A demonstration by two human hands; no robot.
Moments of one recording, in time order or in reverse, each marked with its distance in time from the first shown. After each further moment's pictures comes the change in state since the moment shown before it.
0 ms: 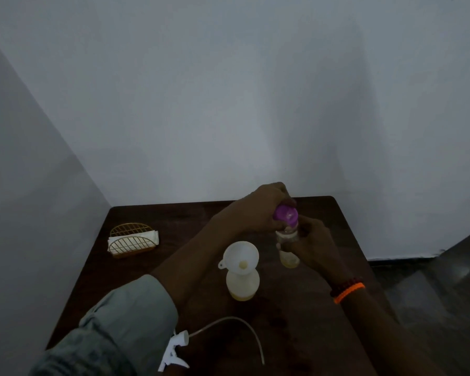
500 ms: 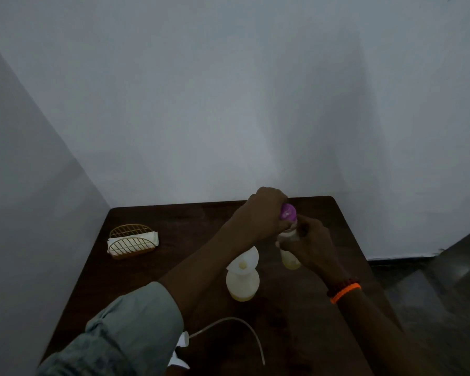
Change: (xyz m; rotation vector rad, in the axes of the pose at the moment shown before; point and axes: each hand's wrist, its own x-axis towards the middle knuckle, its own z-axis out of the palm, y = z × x) left_hand 0.002 0.008 0.019 0.032 0.093 -0.200; right_hand -0.001 -0.002 0.004 -0.033 0.059 0.015
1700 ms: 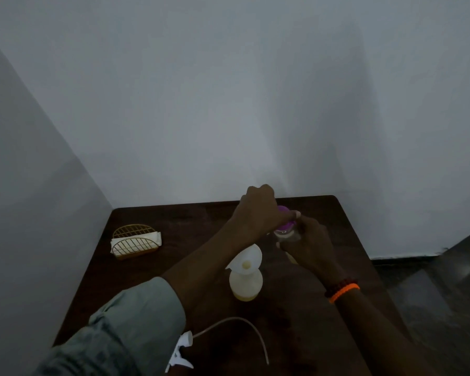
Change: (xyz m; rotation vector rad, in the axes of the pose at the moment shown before) left_hand 0.000 0.001 -0.006 -0.095 0.038 -0.358; right_hand 0.000 -0.002 0.008 -0.098 0.028 -0.067
